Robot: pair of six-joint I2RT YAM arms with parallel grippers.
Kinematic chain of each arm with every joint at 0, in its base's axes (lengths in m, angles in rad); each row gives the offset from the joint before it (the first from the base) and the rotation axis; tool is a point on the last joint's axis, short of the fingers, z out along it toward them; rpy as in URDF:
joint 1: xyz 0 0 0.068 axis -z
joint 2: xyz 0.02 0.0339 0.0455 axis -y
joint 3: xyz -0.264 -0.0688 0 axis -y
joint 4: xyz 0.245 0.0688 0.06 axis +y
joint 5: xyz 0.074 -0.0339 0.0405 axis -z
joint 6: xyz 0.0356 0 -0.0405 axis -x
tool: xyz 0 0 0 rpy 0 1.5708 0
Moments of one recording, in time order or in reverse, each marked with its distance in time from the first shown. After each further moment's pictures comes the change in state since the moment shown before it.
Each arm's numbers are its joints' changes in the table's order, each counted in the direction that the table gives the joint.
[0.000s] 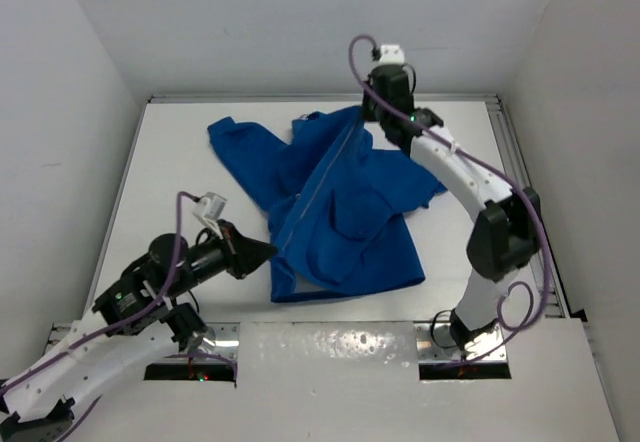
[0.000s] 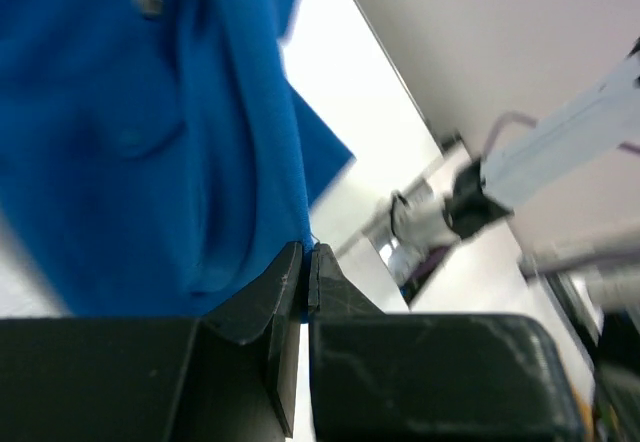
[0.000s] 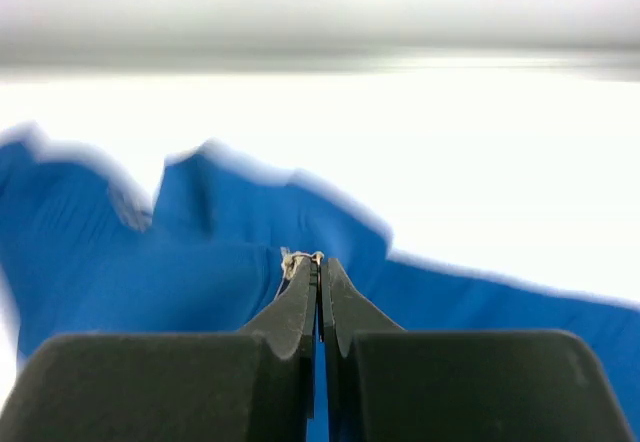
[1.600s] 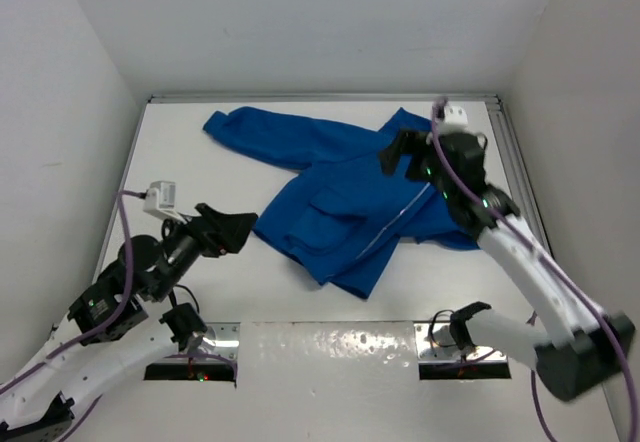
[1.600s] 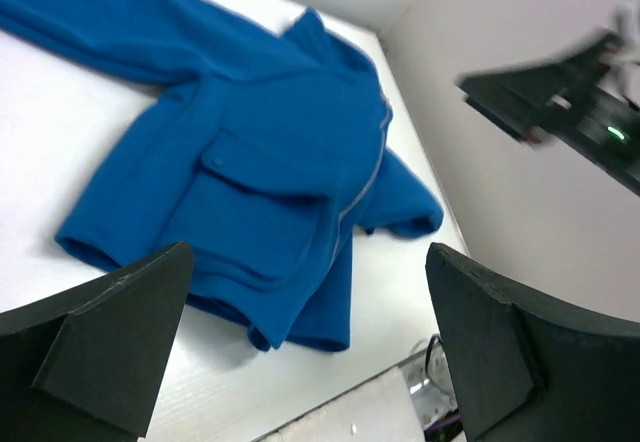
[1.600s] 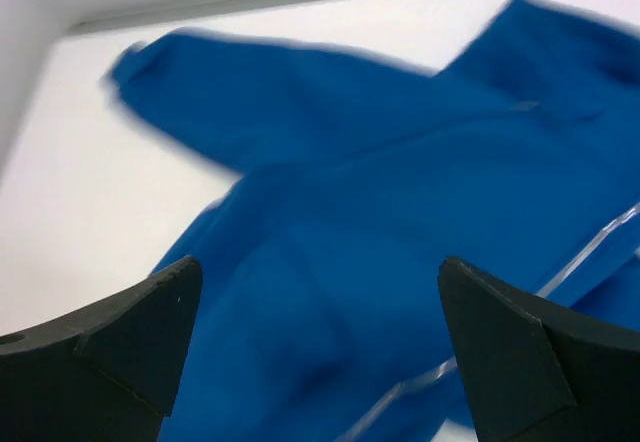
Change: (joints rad) left arm 0.002 0.028 0.165 0.107 -0.476 0.032; right arm 0.122 0.580 -0.502 -0.006 -0.177 -0.152
